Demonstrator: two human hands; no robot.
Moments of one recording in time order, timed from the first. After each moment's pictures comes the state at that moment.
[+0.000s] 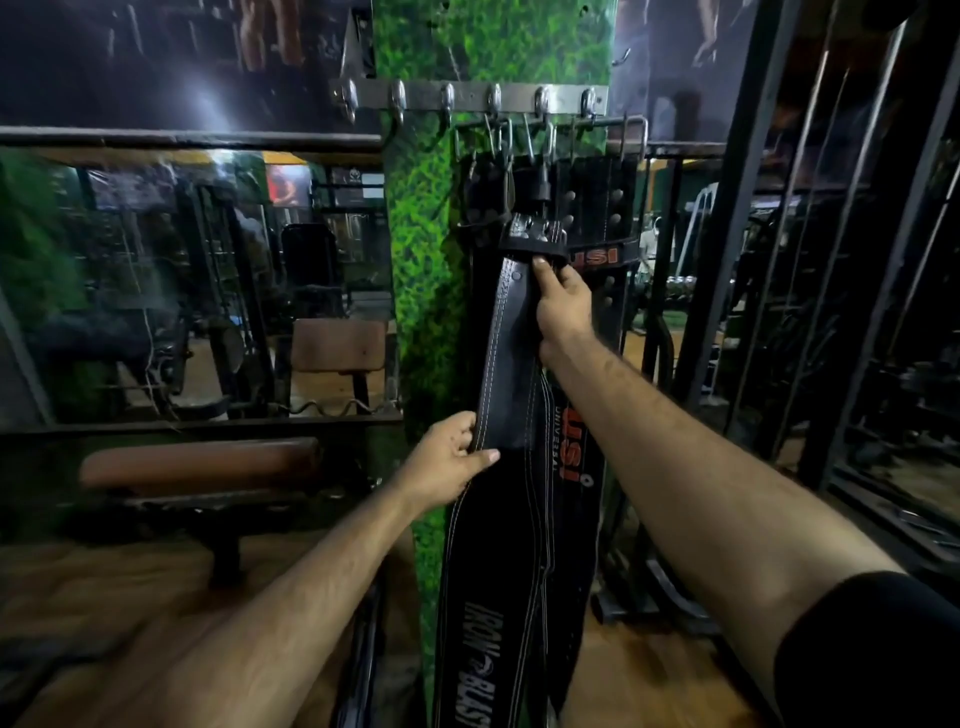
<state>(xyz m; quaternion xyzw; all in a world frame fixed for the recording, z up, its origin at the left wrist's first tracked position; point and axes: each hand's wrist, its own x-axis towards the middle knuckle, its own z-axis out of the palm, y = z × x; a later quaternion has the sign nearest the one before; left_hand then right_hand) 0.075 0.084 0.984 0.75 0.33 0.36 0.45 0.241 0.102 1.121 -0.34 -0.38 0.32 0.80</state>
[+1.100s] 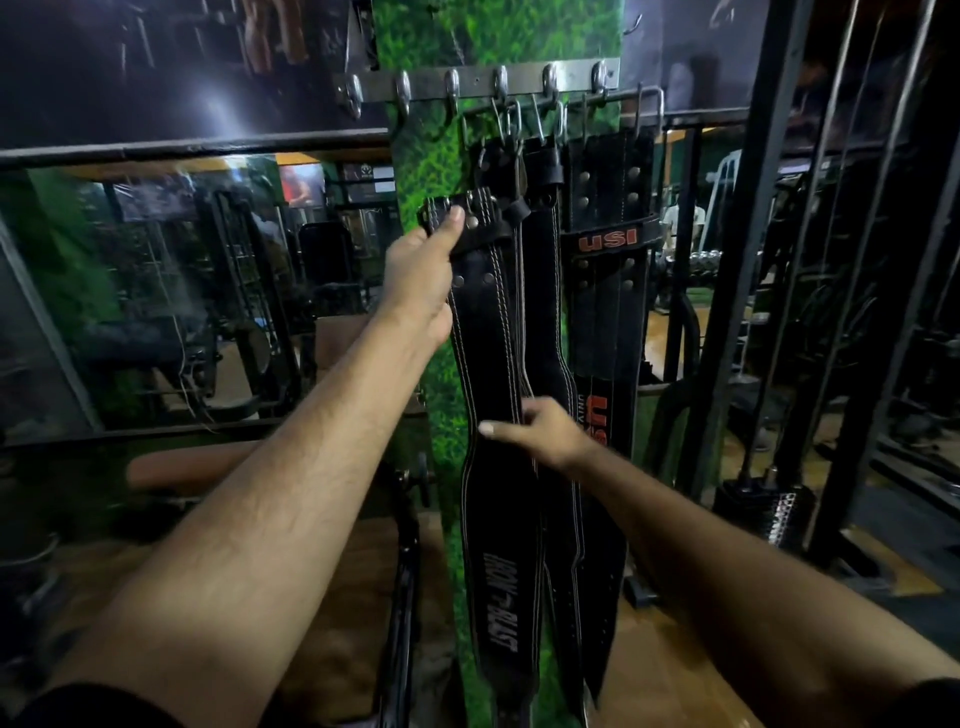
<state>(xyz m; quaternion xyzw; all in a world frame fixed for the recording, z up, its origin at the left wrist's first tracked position) 0.081 0.076 1.165 0.50 0.23 0.64 0.54 0.235 0.078 0.985 -0.52 -0.64 0.33 0.46</state>
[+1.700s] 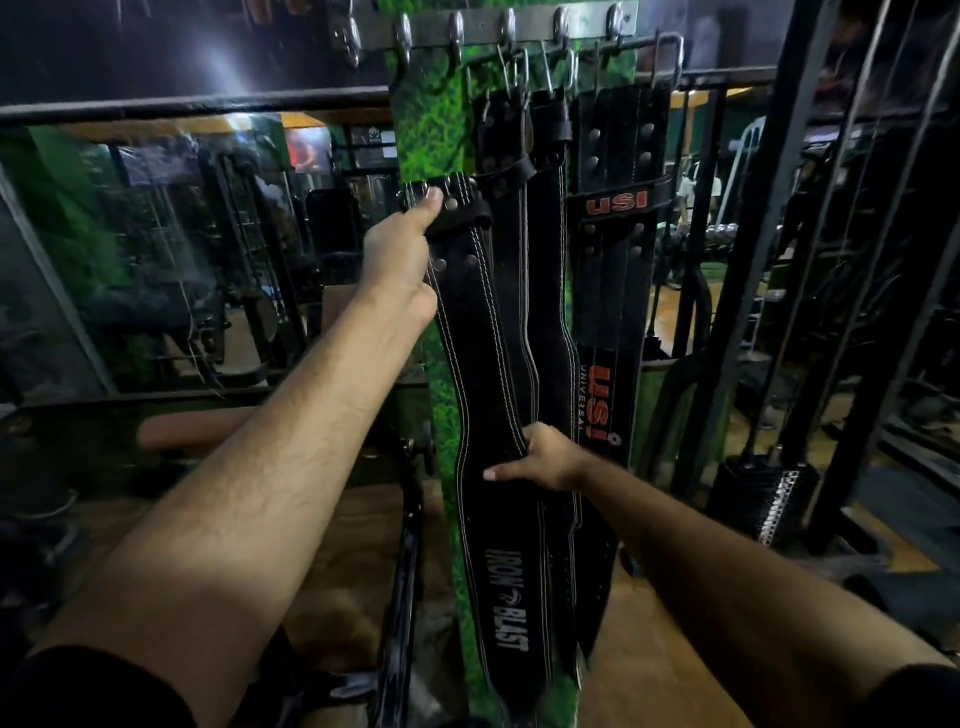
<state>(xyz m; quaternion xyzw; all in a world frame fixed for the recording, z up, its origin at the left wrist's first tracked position) 0.068 0.086 1.151 0.45 0.26 0.65 0.56 0.243 0.069 0.932 -0.58 -0.67 0.36 0.29</state>
